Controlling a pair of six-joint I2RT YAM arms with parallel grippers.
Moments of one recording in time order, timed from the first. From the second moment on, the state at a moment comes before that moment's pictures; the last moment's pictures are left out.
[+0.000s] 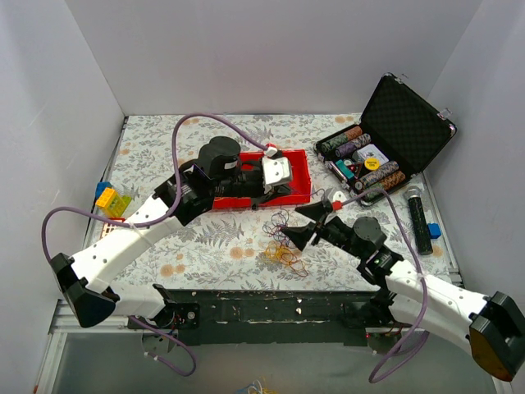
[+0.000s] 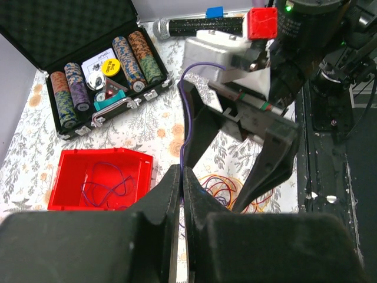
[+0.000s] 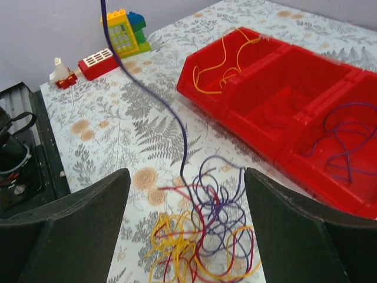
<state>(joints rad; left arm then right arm) -0.85 1.29 1.39 -0.45 0.51 0.41 0.76 0.79 0.24 0.56 -0.28 0.20</state>
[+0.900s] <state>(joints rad) -0.88 1.37 2.05 -0.39 0.50 0.29 0.86 1.24 0.22 0.79 -0.17 0.37</state>
